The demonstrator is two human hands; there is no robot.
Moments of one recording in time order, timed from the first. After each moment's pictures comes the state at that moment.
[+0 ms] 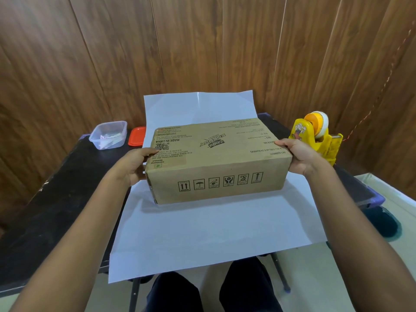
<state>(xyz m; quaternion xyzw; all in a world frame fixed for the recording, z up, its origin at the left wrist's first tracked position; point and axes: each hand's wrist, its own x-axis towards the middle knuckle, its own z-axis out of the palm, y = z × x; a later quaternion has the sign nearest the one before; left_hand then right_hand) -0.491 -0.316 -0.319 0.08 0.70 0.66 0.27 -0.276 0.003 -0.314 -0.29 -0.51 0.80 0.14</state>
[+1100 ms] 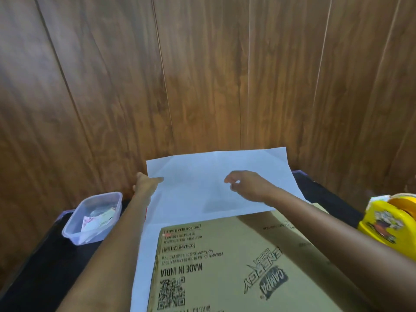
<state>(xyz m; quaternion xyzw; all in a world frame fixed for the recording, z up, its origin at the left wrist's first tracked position) -0.778 -0.188 -0.314 0.01 0.82 0.57 0.05 -0.545 -0.006 -0.259 -0.15 -0.95 0.27 0.09</state>
